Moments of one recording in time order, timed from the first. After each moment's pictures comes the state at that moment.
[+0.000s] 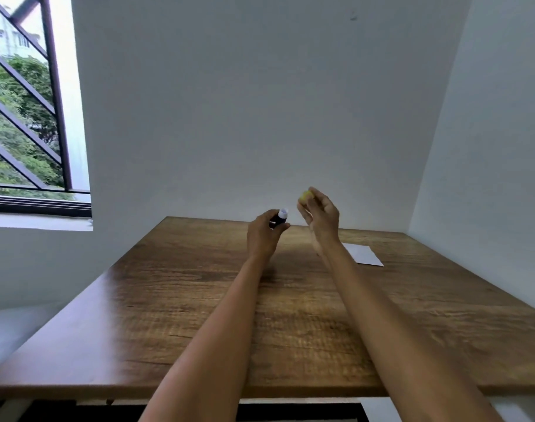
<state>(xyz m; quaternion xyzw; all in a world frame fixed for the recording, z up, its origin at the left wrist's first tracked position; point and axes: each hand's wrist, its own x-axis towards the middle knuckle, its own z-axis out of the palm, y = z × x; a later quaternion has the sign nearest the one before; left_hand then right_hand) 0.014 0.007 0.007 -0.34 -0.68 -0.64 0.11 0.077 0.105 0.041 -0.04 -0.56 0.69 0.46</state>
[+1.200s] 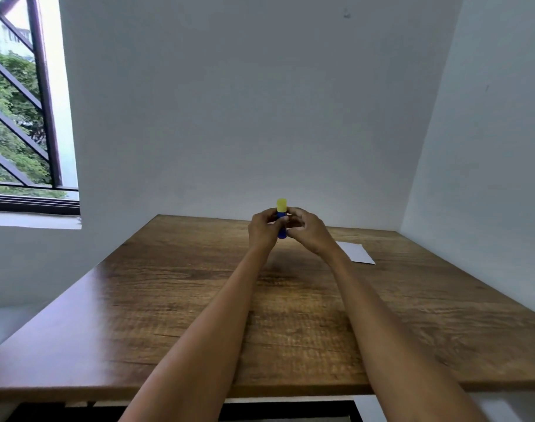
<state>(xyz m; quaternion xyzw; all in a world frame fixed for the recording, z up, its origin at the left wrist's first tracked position) 0.022 0.024 0.015 -0.31 -0.66 -0.68 0.01 0.095 0.118 0.027 -0.07 -0.87 0.38 0.31</state>
